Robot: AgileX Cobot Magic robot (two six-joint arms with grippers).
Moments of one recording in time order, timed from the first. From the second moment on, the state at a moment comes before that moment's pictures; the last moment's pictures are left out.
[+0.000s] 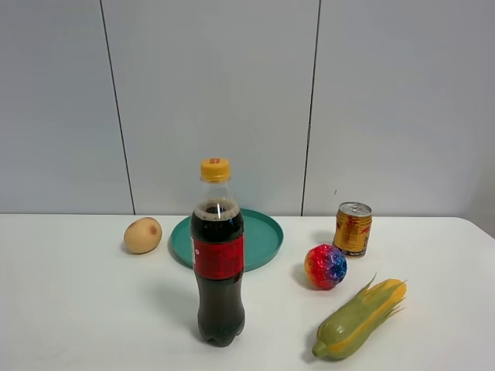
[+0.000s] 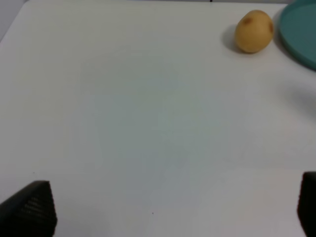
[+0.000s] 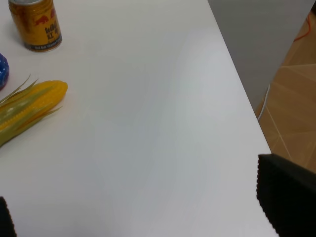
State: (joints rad) left arm 0.09 -0.01 -0.51 -0.01 1.06 0.01; right arm 0.00 0.00 -0.49 -0.01 1.07 -0.02
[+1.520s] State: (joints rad) left arm 0.09 -0.01 -0.51 -0.01 1.06 0.01; right arm 0.00 0.00 -0.49 0.00 1.07 -0.02
